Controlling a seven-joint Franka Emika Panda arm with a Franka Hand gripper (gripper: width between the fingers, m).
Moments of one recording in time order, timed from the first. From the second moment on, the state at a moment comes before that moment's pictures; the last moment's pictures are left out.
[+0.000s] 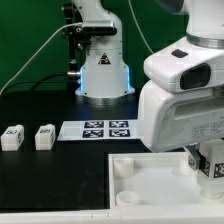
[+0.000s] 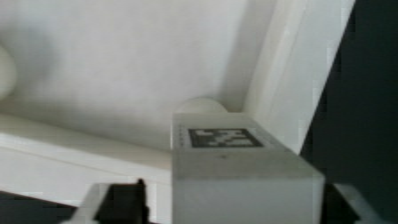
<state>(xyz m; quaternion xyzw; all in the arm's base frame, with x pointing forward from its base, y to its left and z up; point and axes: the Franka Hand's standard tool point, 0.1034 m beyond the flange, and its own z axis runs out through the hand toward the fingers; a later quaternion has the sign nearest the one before) 0.634 0.119 0.078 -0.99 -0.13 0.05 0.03</state>
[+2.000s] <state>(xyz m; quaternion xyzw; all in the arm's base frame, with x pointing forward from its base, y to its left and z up) 0.634 0.115 0.075 -0.72 0.69 0.05 0.06</state>
